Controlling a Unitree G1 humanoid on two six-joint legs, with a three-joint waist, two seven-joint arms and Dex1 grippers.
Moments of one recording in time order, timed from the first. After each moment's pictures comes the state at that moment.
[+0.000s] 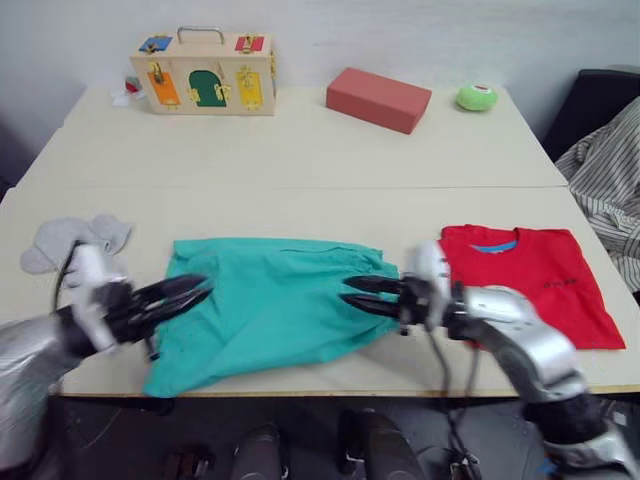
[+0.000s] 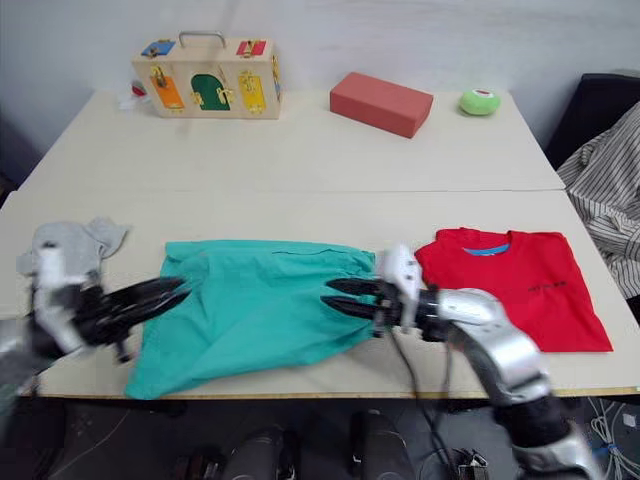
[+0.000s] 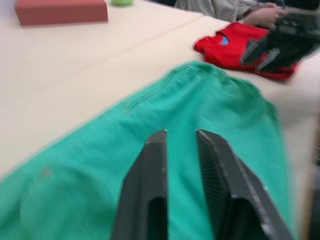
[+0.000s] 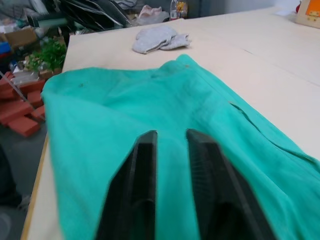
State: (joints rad) left arm 0.02 0.74 0.34 -0.37 -0.60 0.41 -0.89; right arm -0.31 -0.48 0.25 -0.29 0.44 0.33 0.85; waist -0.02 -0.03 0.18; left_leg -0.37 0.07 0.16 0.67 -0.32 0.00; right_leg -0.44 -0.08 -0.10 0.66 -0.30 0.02
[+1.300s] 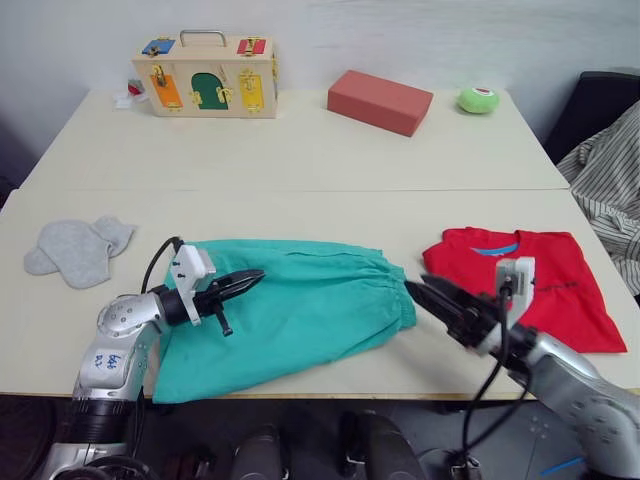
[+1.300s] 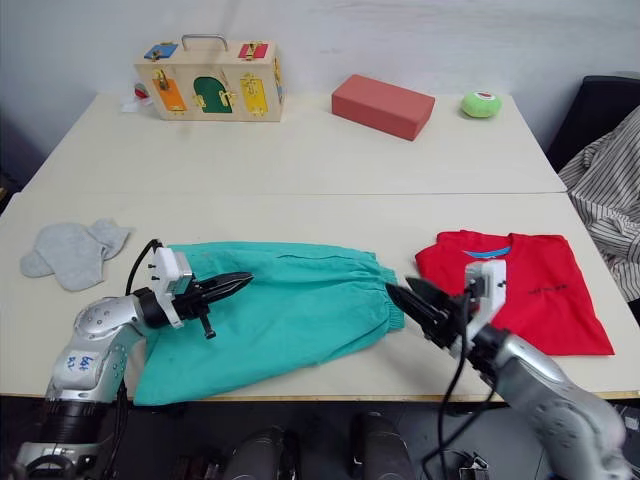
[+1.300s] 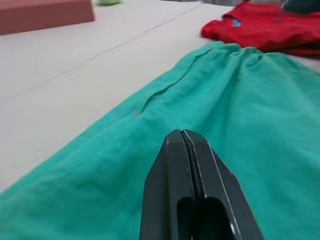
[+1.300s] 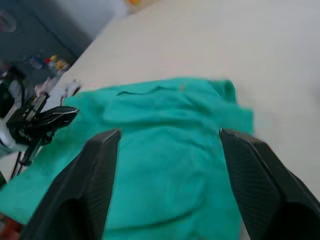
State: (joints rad) left arm -0.25 0.57 0.07 0.00 -0.40 0.13 -0.97; right arm 0.21 -0.71 -0.29 -0.56 1.49 0.77 0.14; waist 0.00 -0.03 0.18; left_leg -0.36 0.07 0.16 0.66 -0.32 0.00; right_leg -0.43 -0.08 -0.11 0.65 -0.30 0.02
